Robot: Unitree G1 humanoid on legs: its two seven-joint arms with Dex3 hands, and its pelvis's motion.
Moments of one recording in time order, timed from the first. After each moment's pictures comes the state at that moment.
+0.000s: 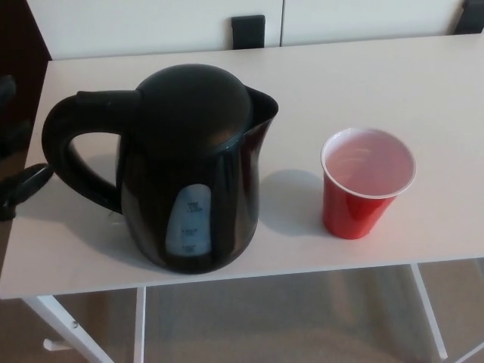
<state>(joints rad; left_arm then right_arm) -0.12 0.52 0.32 0.01 -0.35 0.23 -0.34 0.22 -0.26 -0.37 0.73 0.28 -0.06 0.29</state>
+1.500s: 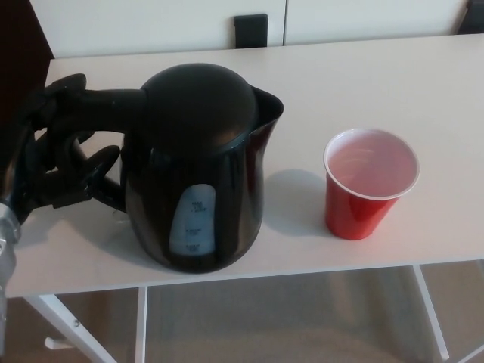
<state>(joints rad) -0.24 0.38 0.17 0.09 -0.21 0.22 -0.20 0.19 -0.26 -0.34 0.70 0.27 -0.05 0.28</state>
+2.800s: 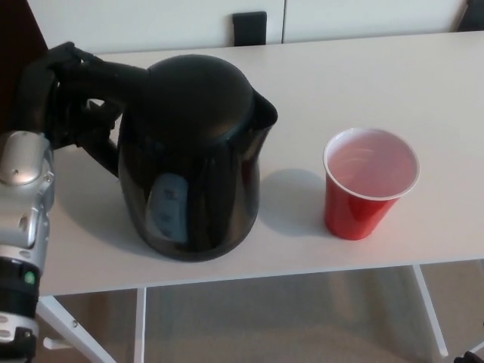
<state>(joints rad) -0.58 0.35 0.07 0.50 0.01 0.11 0.03 0.13 -0.27 -0.31 0.62 0.24 -0.02 0.24</state>
